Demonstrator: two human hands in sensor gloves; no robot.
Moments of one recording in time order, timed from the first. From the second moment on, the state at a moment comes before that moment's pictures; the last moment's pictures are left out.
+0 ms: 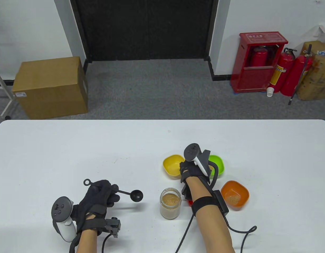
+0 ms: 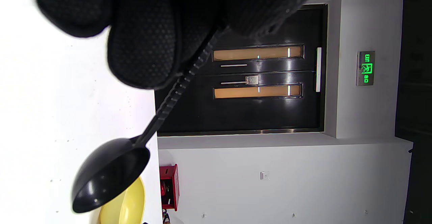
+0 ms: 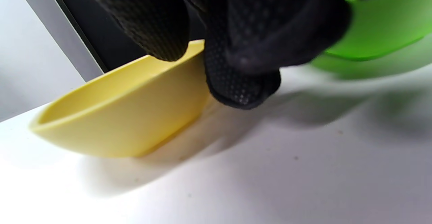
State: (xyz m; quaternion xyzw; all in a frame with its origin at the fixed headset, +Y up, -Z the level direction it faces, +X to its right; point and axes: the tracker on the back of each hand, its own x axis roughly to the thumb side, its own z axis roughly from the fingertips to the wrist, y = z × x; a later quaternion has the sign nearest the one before) left_hand -0.272 -0.727 -0.298 0.06 0.07 0.68 0.72; right_hand 0.105 -0.742 -0.475 -0.11 0.07 0.97 0.18
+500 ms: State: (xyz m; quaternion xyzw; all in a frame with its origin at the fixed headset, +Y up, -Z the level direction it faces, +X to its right) left_hand -0.271 -0.727 -0.298 0.05 0.08 0.68 0.72; right_hand 0.106 -0.751 -0.481 -0.13 0.10 0.96 0.21
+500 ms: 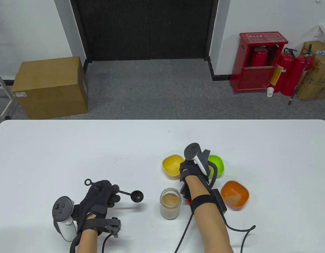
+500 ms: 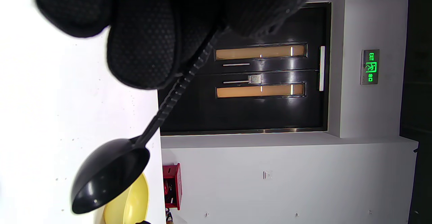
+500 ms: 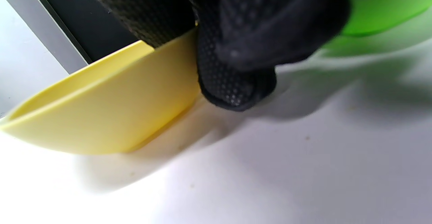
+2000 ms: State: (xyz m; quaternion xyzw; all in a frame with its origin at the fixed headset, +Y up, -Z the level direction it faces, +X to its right) left_hand -0.169 -0.665 -0.320 0.07 -0.02 0.63 0.77; right_hand 0.197 -0.708 -0.330 -0.06 0.02 0.95 0.31
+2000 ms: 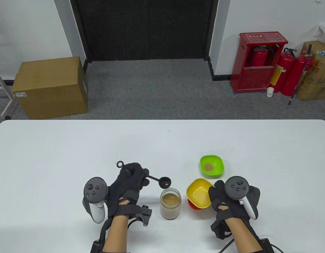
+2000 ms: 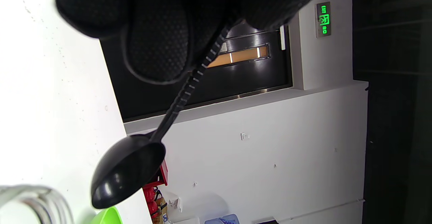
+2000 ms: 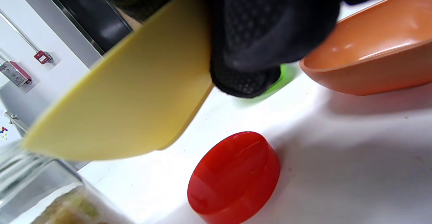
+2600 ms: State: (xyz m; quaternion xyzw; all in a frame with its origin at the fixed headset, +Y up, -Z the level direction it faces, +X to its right) left_hand -0.143 -0.684 -0.308 0.06 -0.12 0.59 0.80; right_hand 0.196 -0.717 -0.323 -0.05 0.02 0.95 0.32
